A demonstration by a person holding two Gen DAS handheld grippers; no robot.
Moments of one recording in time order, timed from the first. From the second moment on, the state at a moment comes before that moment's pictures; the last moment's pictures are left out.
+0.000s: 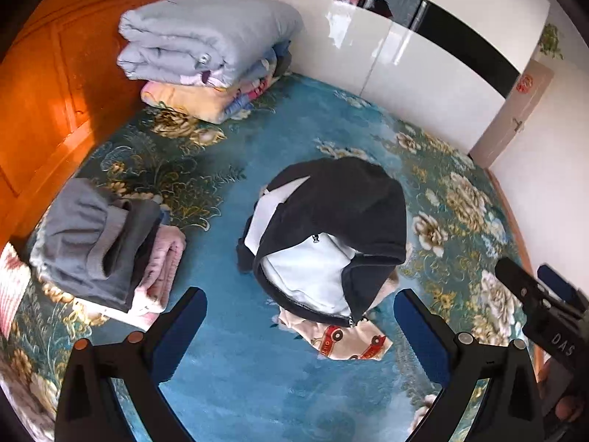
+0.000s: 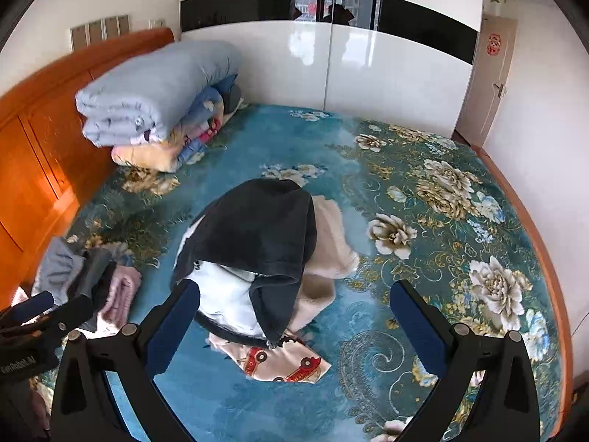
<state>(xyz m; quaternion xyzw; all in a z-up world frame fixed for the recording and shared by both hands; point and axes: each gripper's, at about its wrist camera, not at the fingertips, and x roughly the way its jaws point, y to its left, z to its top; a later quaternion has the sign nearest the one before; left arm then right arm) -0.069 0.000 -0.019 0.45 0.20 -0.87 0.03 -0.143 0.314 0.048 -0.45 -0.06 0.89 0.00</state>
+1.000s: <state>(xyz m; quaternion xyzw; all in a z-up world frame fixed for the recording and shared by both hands) -0.146 0.024 -0.139 0.51 0.28 -0.81 0.06 -0.089 0.190 -0.023 -0.53 -0.05 0.84 -0.05</state>
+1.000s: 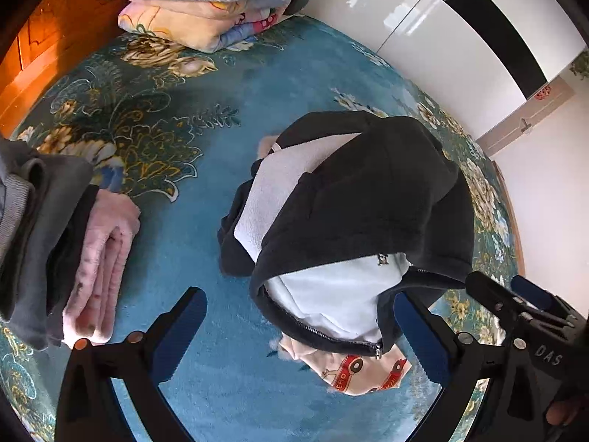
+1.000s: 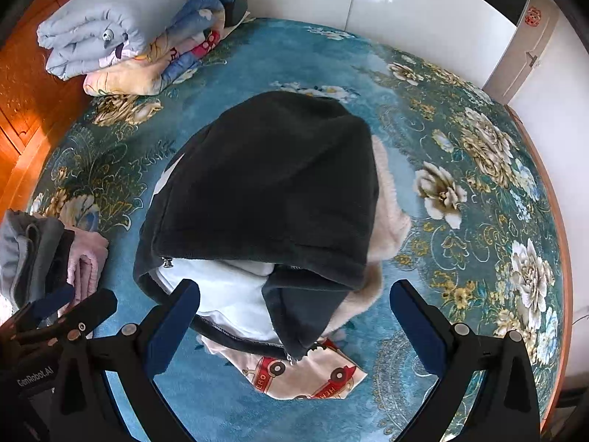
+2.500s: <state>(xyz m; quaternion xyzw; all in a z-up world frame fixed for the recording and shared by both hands) 0.005 0.020 -0.117 0.53 0.32 -0.78 0.05 0.101 0.232 0.166 -0.55 0.24 0.79 -0.12</state>
